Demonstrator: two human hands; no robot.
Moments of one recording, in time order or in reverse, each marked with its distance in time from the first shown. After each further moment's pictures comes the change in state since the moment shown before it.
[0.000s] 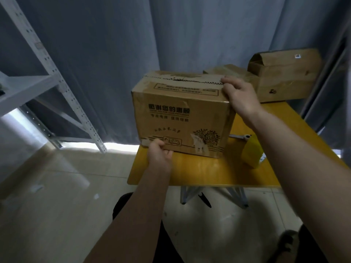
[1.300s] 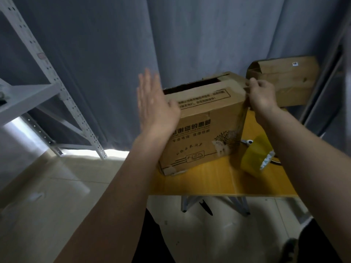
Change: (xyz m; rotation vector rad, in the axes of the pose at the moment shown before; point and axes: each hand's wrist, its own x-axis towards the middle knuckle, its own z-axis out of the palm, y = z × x) left_hand -0.079 0.070 0.087 1.443 -0.046 1.265; right_hand 0.037 0.020 -0.031 0.136 0.288 0.233
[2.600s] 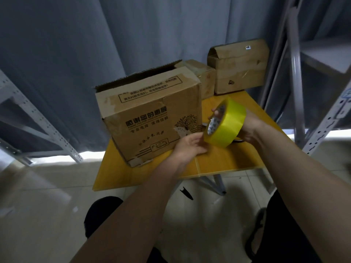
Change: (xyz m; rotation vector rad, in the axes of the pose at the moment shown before) left_hand -0.111 0.030 0.143 -0.866 -0.914 -0.492; right_hand -0.055 0.071 -0.089 0.434 -0.490 0.284
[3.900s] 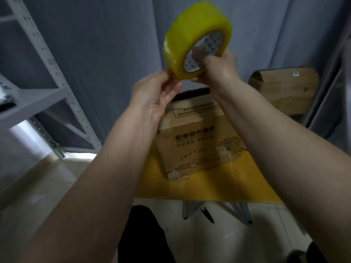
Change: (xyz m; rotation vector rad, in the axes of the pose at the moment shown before) left_hand -0.078 0.181 -0.134 -0.689 0.430 0.387; right_hand 0.045 -0.114 0.214 0.004 0.123 -0.420
